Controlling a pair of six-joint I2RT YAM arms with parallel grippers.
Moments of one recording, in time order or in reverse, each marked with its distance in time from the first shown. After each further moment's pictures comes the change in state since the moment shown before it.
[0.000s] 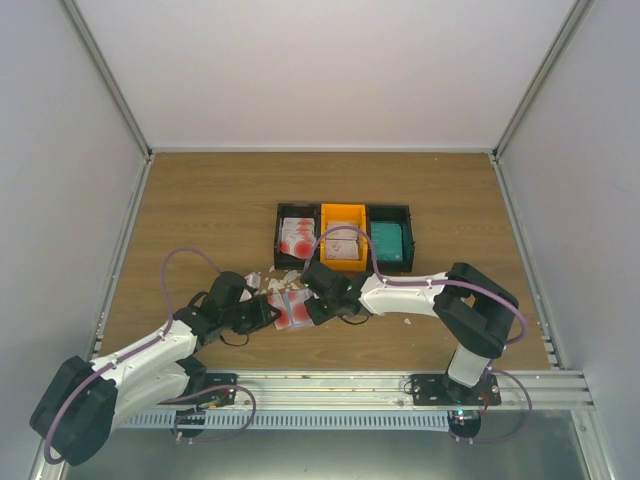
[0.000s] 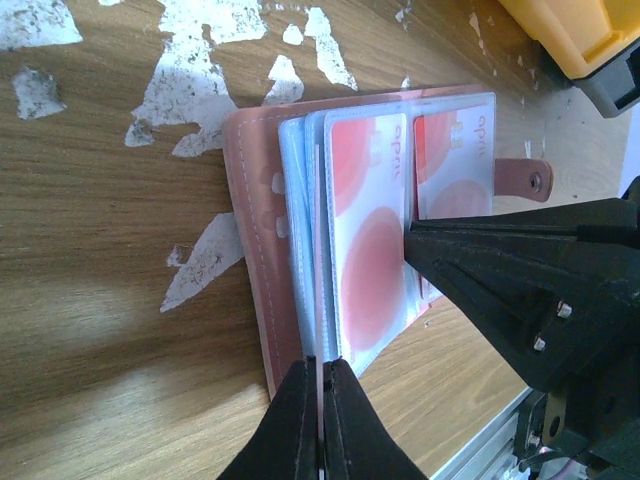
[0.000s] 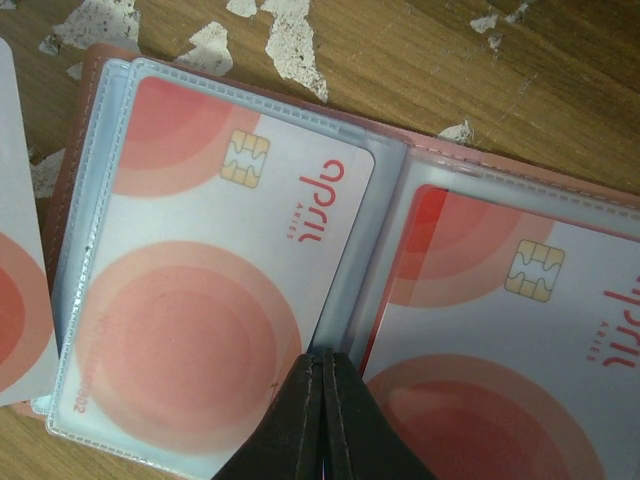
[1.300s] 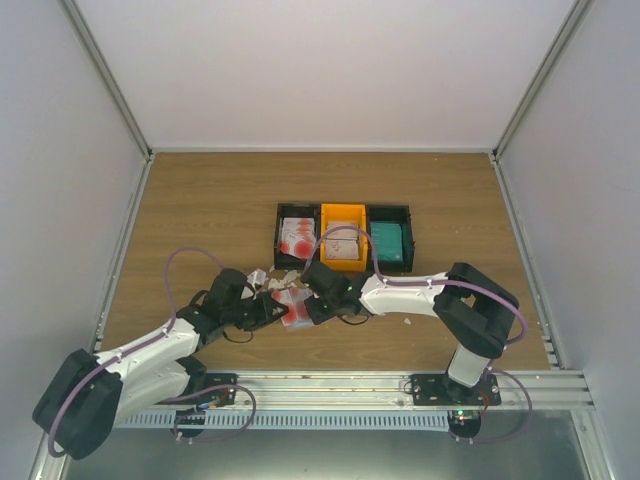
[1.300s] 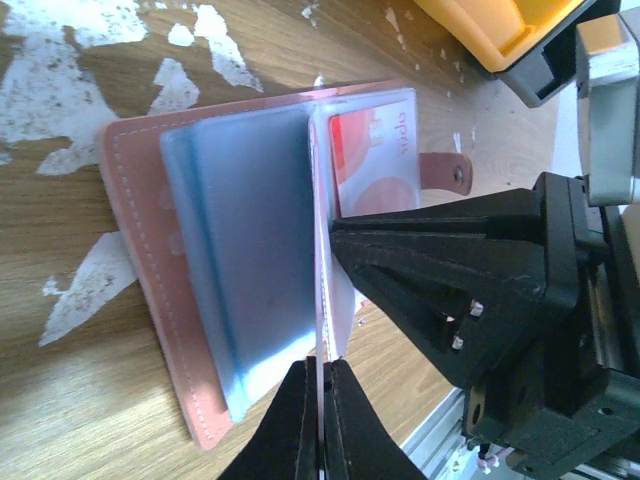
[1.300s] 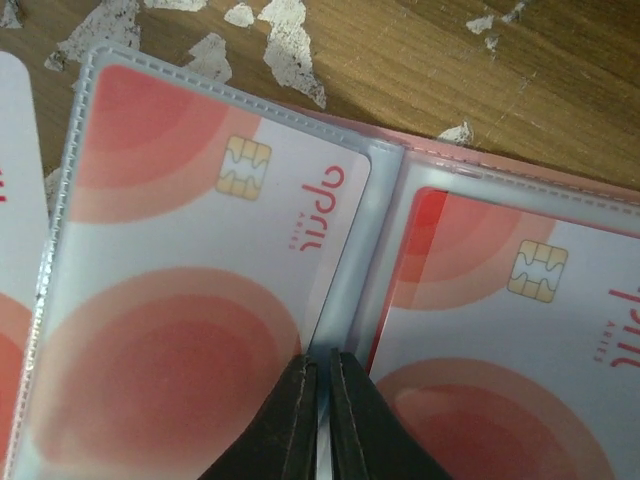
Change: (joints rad) left arm 0.000 0.035 -0.004 0.122 0.081 -0.029; right arm -0.001 -0.002 -0.007 0.019 -0.014 0.031
